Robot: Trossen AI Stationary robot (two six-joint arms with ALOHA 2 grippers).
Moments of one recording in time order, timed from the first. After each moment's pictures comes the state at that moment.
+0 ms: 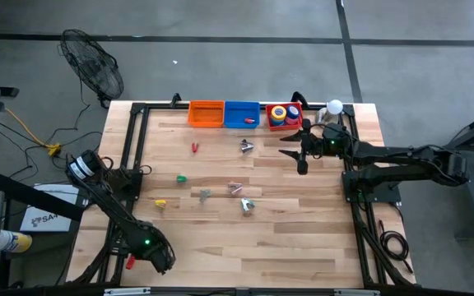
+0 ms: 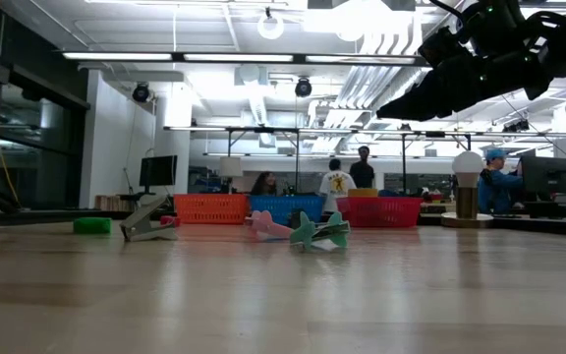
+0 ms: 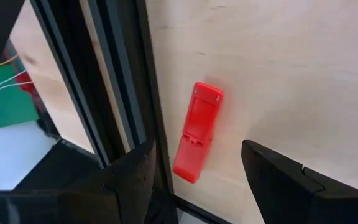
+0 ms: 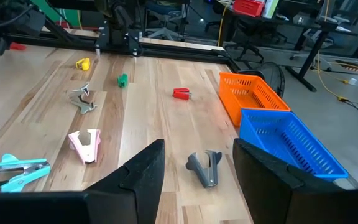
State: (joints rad) left arm -0.94 1.74 0.95 -0.84 0.61 -2.45; right arm -0.41 0.97 0.35 0.39 -0.22 -0.22
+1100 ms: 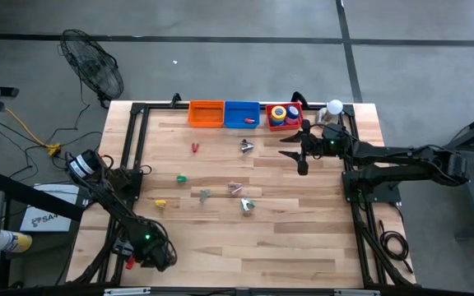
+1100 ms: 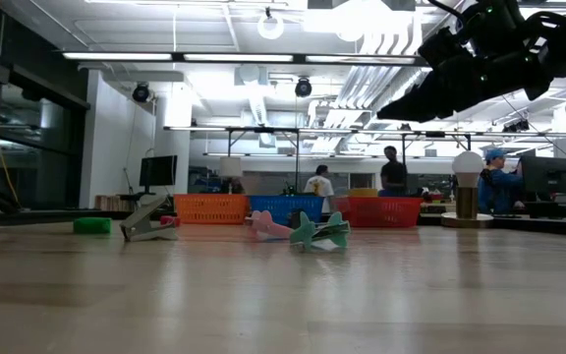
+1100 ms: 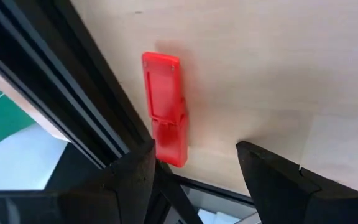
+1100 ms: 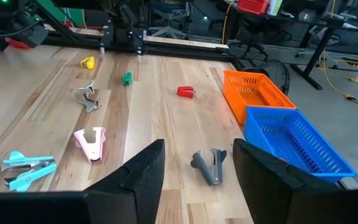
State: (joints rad) left arm -0.92 1.76 0.82 -0.56 0.66 -2.32; right arm -0.41 0.97 0.35 0.38 -0.24 -0.22
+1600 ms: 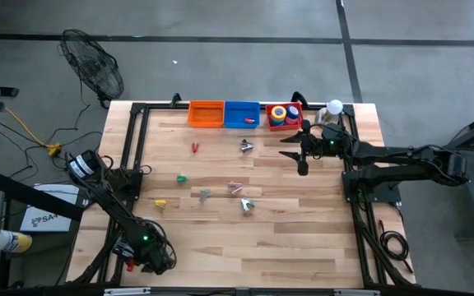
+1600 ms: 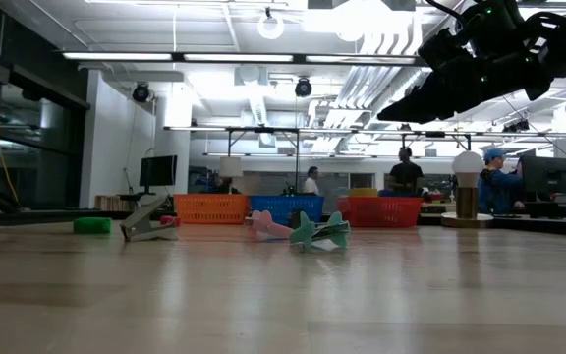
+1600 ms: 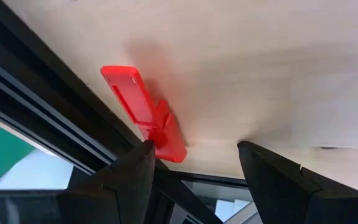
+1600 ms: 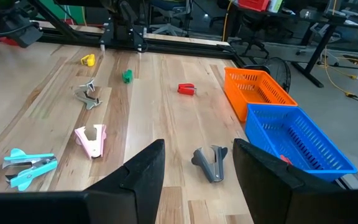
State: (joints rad) left arm -0.93 1.76 0.82 -0.47 0.62 -2.21; right arm -0.41 0.97 0.35 0.37 -0.24 -0.22
